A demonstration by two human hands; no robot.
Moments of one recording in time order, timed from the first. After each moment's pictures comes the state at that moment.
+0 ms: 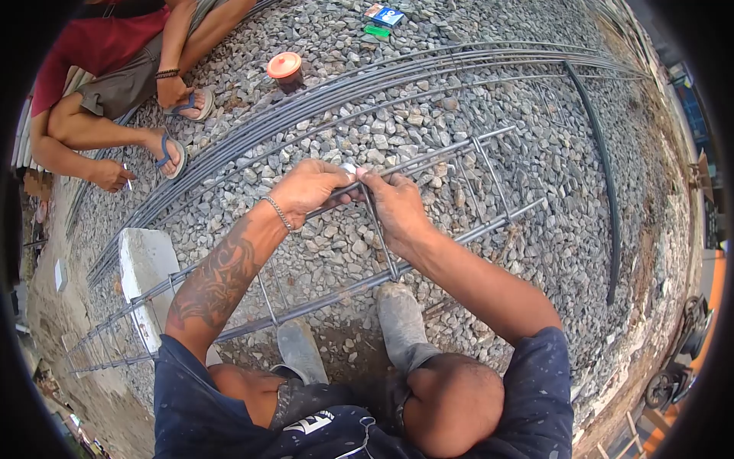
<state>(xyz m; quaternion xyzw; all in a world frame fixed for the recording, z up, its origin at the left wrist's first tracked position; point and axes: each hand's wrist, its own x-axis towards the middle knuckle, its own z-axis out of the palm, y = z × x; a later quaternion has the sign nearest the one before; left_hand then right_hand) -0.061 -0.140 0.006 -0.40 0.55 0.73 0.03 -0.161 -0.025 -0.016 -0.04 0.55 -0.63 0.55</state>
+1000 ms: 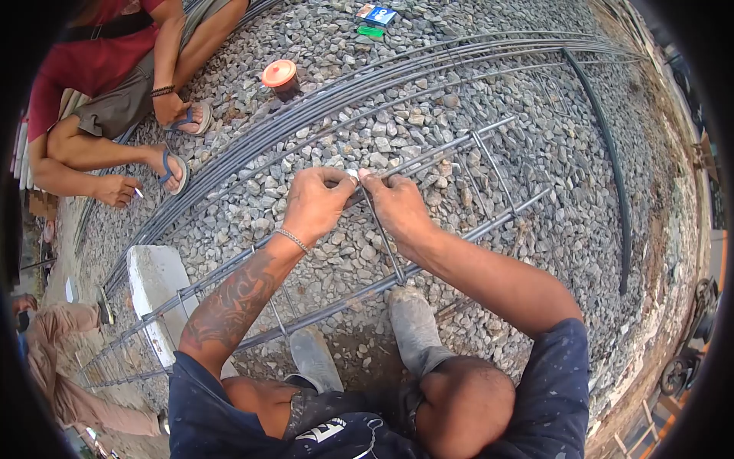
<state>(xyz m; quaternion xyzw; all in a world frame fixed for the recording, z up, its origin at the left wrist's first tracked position) -0.062 -0.125 -0.007 -0.45 0.75 0.48 -0.10 -0.165 -0.030 -0.013 -0.10 0.69 -0.52 0.50</state>
